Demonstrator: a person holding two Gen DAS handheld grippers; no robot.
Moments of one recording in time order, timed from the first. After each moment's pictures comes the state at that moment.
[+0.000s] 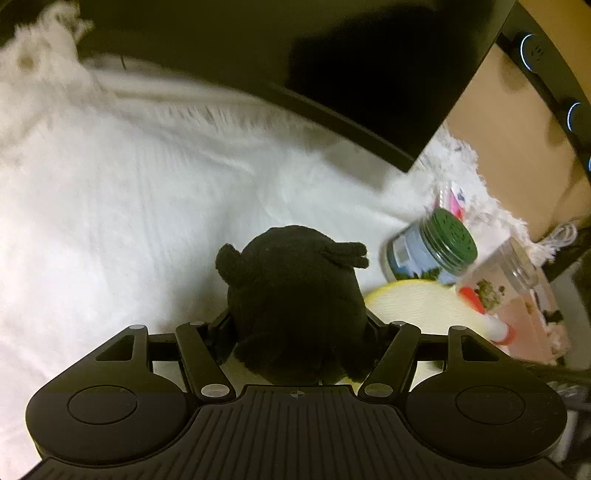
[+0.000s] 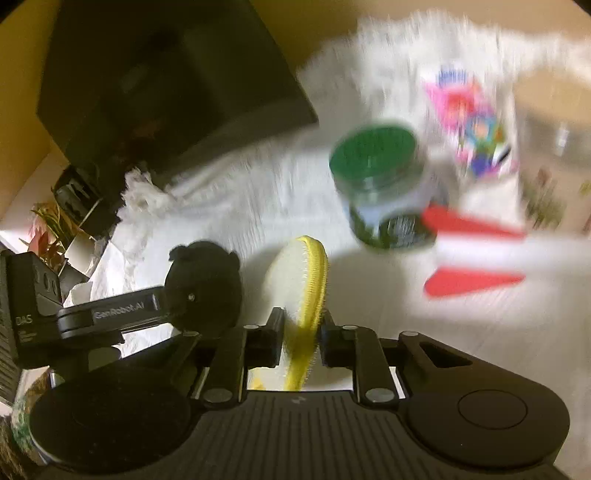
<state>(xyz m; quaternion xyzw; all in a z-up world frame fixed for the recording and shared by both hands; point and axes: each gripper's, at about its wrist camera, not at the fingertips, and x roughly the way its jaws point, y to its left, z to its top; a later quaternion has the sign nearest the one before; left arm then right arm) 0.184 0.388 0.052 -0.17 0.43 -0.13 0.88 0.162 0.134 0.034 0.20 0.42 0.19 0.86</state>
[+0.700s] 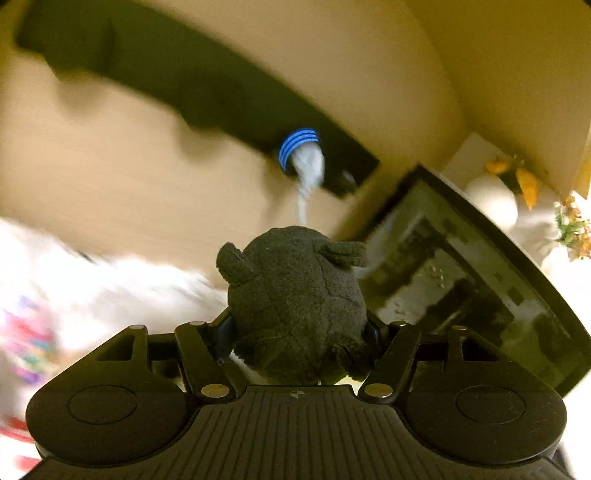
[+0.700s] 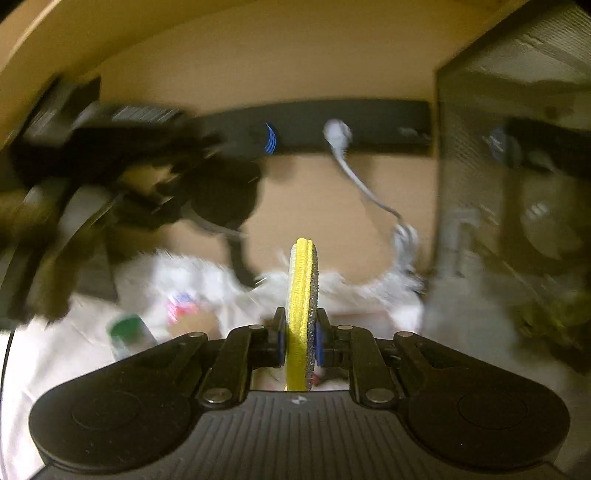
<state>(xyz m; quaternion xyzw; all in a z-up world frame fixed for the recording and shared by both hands) 0.216 0.085 0.246 -0.18 0.32 -0.41 0.83 0.009 -0.090 0.167 0.04 0.21 -0.05 0.97</state>
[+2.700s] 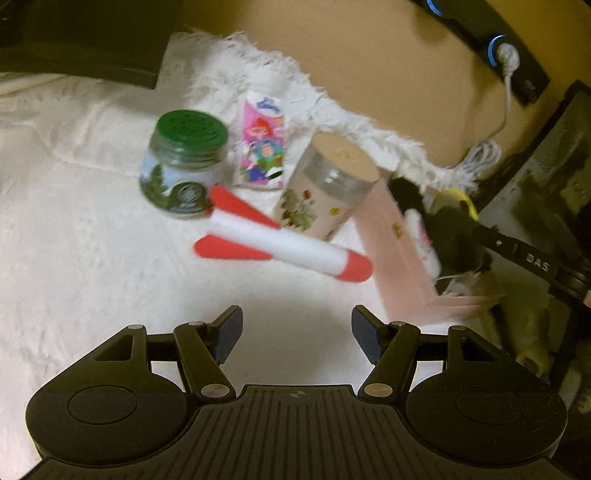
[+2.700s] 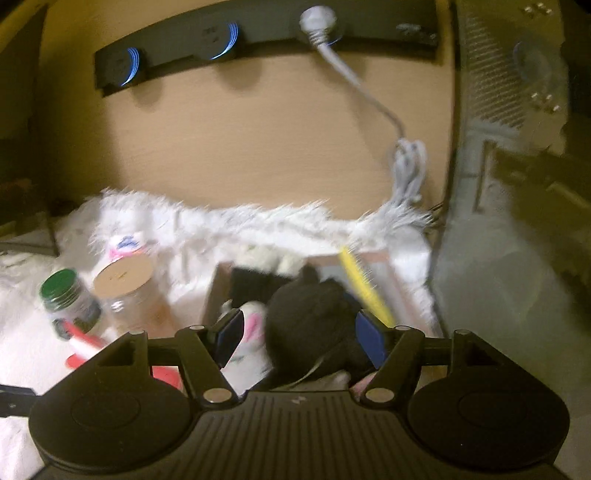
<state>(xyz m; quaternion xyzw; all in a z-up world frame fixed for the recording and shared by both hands) 0.114 0.164 0.090 -0.15 0.43 -0.19 0.87 0.086 -0.116 0.092 0.05 0.29 -0.06 0.95</state>
